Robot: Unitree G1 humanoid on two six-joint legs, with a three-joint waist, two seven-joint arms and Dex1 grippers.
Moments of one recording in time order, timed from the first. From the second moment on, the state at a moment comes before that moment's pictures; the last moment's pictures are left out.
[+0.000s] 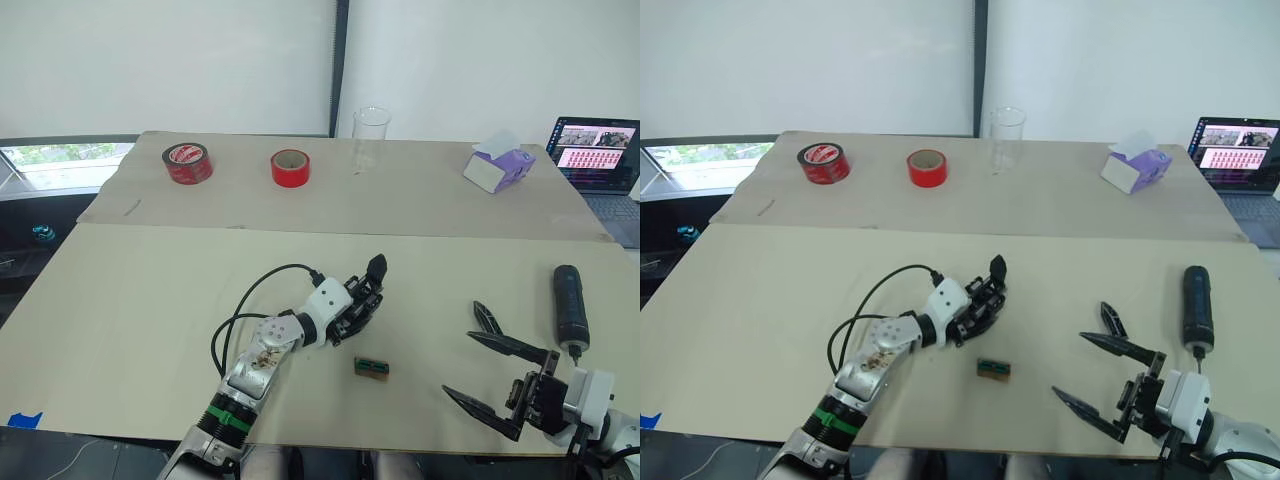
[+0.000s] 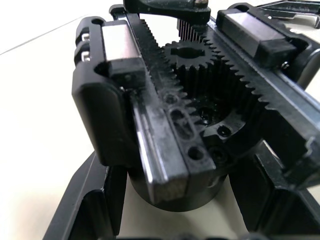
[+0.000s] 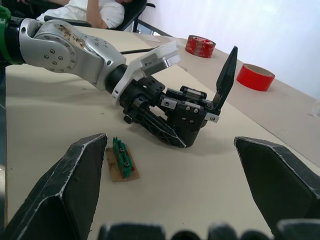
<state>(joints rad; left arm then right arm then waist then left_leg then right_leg) -0.33 0.13 -0.33 0.07 0.02 0.28 -0.62 0.45 -0.60 -0.33 -0.34 0.56 -0.33 1.12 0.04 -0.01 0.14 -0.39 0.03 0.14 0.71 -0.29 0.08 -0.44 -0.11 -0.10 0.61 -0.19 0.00</state>
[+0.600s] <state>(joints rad) -0.64 0.28 -0.29 0.58 -0.16 -0.05 -1.24 0.54 -0.57 -0.36 -0.39 0.57 -0.31 1.07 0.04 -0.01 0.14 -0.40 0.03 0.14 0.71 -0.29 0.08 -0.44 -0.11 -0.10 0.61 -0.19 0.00</state>
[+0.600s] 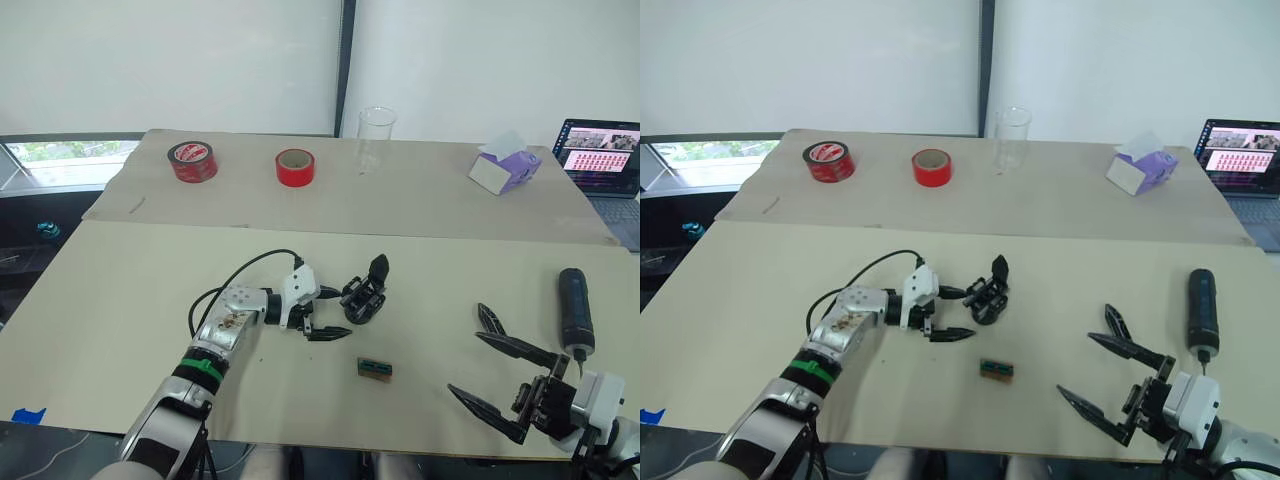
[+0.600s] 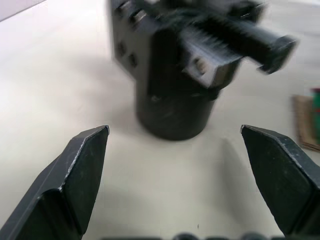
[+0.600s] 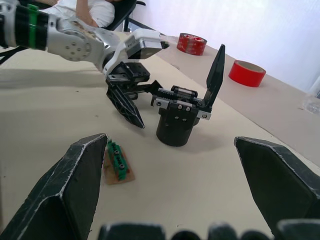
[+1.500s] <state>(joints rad) -0.51 0.20 -0.22 0.45 -0.04 -0.06 -1.07 0.60 -0.51 -0.35 -0.39 0.55 -0.36 1.07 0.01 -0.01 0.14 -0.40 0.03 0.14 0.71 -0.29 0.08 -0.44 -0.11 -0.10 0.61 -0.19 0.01</state>
